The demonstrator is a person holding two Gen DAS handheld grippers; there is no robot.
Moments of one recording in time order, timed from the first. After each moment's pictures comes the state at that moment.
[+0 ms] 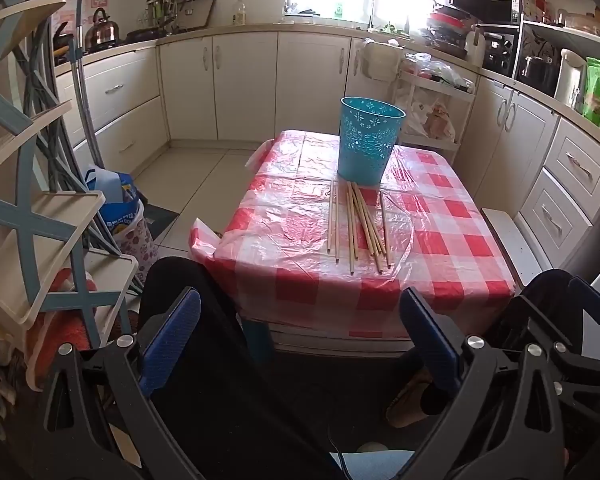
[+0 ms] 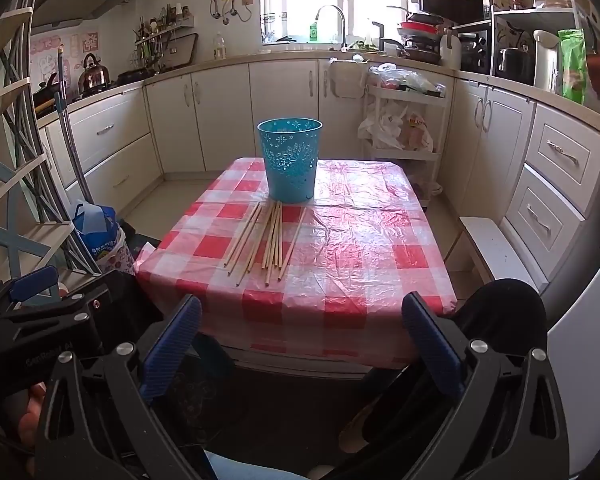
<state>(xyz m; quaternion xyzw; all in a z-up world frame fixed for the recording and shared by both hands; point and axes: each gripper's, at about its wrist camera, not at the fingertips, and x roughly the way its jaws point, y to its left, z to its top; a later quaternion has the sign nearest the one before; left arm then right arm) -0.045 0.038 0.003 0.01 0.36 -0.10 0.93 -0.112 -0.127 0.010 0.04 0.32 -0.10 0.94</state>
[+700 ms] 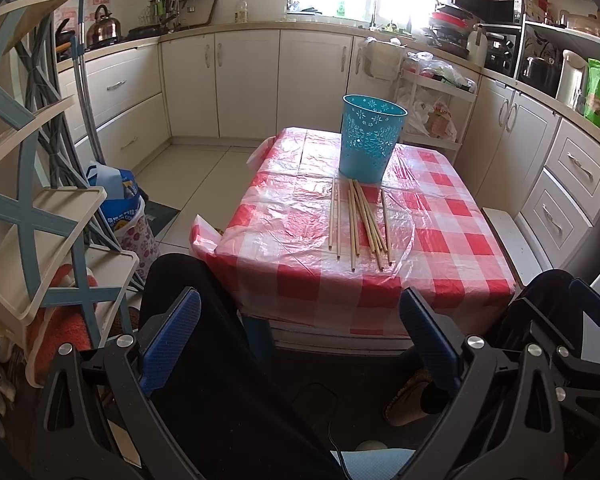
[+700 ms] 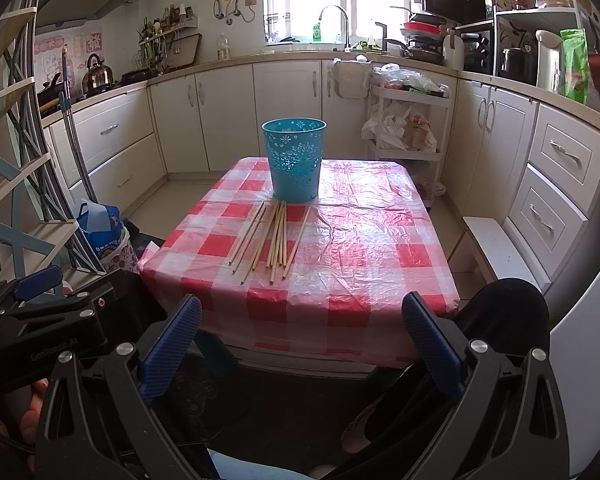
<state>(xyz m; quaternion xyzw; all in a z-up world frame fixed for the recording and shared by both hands) -0.045 0.041 0.001 0.00 0.36 -0.09 0.93 -0.115 -0.122 0.011 0.05 0.32 -0.09 0.94</state>
